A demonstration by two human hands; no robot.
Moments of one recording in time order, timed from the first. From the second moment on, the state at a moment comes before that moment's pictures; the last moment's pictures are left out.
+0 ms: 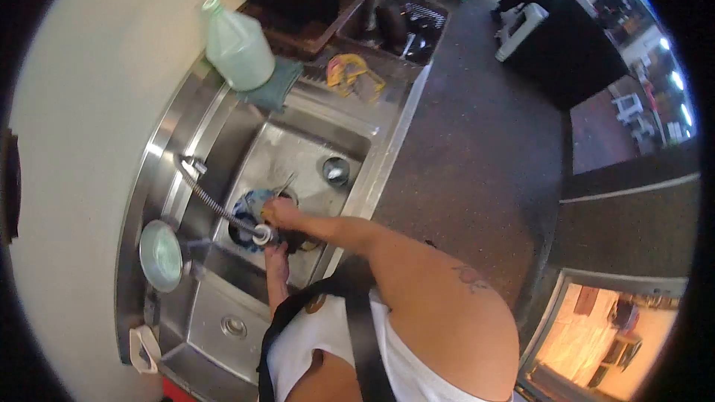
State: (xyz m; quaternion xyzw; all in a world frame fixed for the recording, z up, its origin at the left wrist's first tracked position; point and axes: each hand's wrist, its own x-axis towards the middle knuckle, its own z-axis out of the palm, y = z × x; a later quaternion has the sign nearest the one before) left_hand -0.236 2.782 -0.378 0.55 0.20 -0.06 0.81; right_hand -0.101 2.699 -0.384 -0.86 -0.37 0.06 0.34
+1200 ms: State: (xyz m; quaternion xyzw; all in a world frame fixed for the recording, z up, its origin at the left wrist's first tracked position) left_hand -0.224 2.776 -0.377 0.15 0.25 0.06 0.95; right_hand -0.123 2.677 -0.453 -0.44 0.28 0.32 0.79
